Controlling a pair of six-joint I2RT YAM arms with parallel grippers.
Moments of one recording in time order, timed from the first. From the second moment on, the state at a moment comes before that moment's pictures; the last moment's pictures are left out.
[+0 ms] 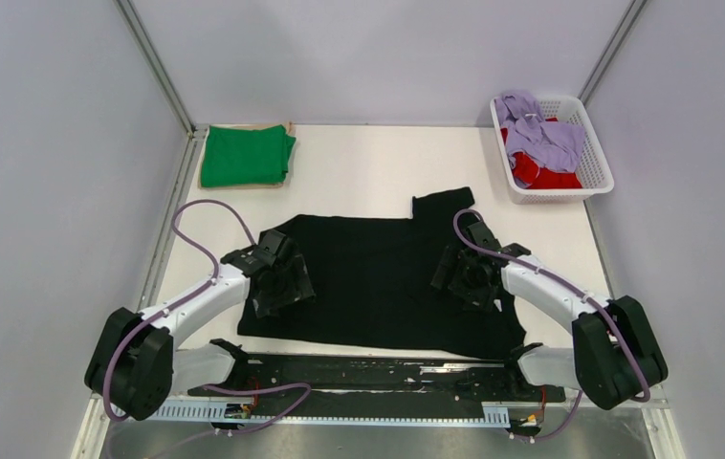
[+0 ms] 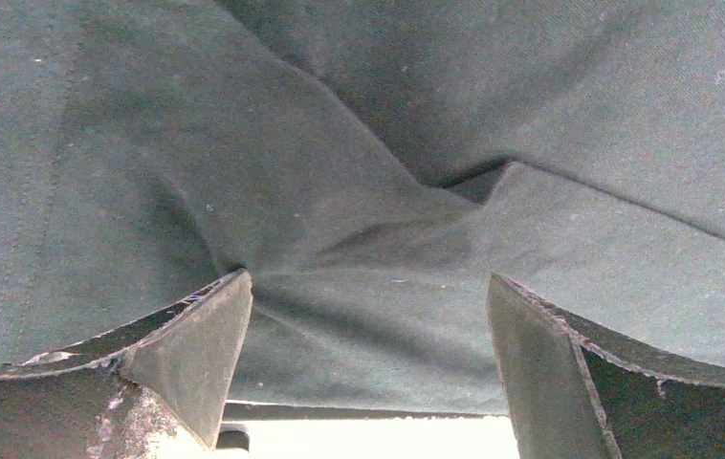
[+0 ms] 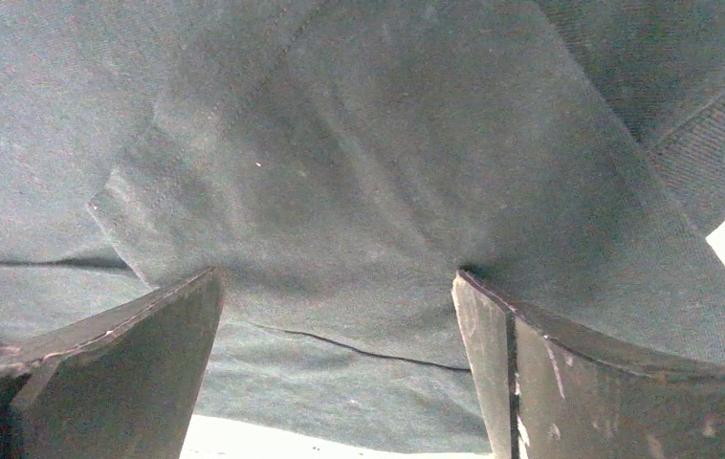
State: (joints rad) left arm -0.48 1.18 0.60 -0.67 -0.02 -0.83; right arm 0.42 1.28 0.64 -0.62 -0.06 0.83
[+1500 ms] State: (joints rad) left arm -0.22 1.76 1.10 -0.49 -0.26 -0.80; right arm 0.37 1.22 0.77 -0.48 0.18 0.68
